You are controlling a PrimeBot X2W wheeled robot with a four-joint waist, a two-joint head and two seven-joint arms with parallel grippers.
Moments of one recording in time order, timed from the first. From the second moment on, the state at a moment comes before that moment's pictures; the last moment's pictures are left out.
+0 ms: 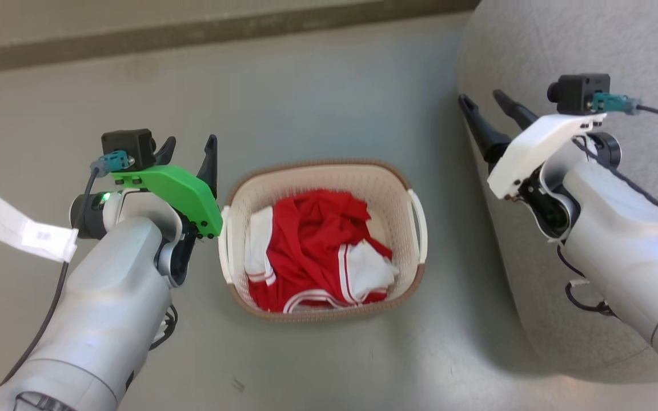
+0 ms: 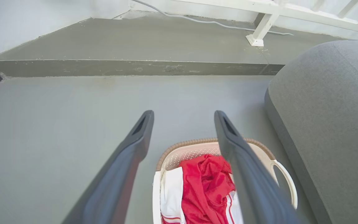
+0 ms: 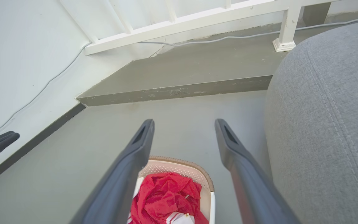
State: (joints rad) left arm -0.86 0.09 -0.86 1.01 -0.99 -0.01 -0.25; right arm -0.90 -0.28 1.04 0.92 1.14 0.12 -0.25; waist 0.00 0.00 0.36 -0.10
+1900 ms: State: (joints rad) left arm -0.14 0.09 -0.29 0.16 -0.45 0.10 -0.25; right arm -0.14 -0.32 0.36 0.13 0.47 -0.07 -0.25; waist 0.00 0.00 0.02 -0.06
